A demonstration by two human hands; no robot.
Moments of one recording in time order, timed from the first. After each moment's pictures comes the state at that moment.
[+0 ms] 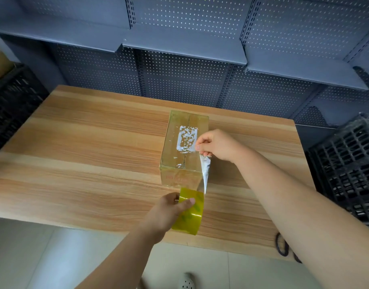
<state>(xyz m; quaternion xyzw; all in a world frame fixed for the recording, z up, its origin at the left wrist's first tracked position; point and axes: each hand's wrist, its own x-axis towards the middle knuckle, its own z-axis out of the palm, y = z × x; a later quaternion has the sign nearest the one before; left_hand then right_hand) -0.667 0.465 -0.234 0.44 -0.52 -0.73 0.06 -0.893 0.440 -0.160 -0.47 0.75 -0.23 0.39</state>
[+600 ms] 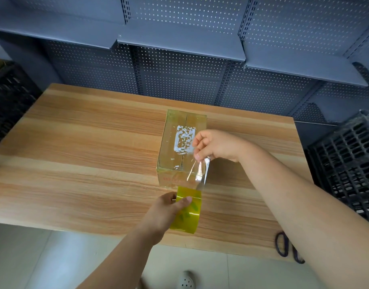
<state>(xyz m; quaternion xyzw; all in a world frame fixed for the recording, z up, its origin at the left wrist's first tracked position) -0.674 0.460 -0.235 0.45 -0.49 -0.75 0.07 -0.902 0.437 -0.155 -0.44 0.70 -0.23 0.52</state>
